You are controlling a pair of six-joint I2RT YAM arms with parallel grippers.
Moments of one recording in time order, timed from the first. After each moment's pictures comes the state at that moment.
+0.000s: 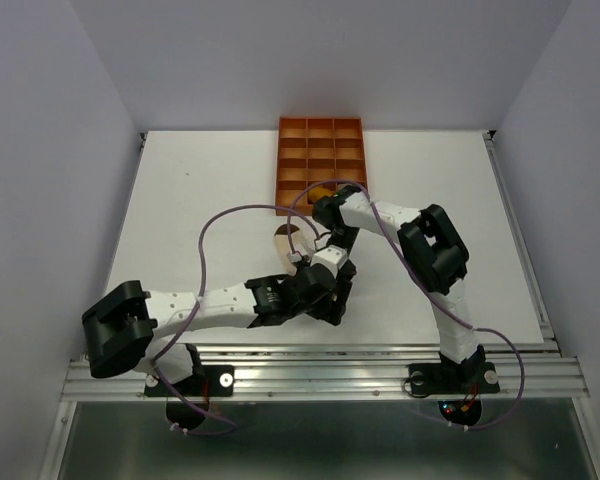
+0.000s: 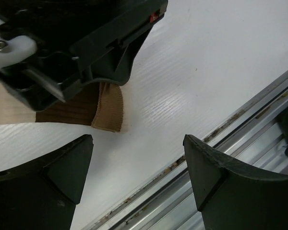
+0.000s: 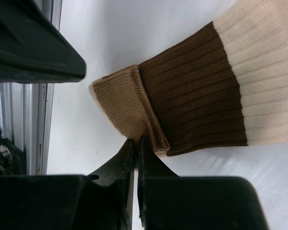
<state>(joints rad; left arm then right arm) -1.18 1.34 0.79 -0.20 -0.24 -0.61 0.67 2.17 1.64 -1.33 -0.63 -1.23</state>
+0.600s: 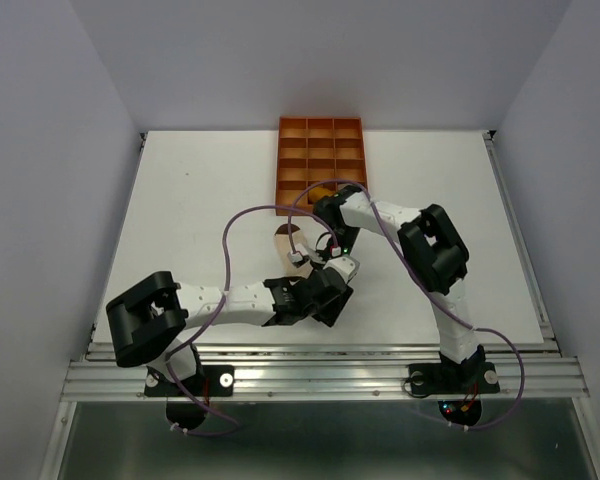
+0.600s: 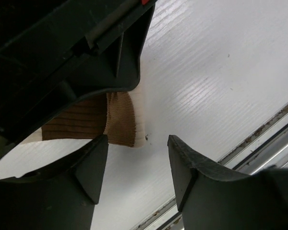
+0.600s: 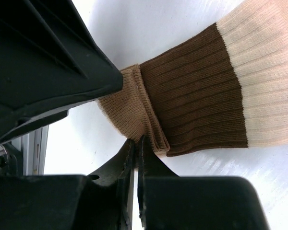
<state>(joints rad) -1.20 1.51 0.82 -0.16 -0.24 -0.42 0.67 2.17 1.64 -1.33 -0.65 -1.25</state>
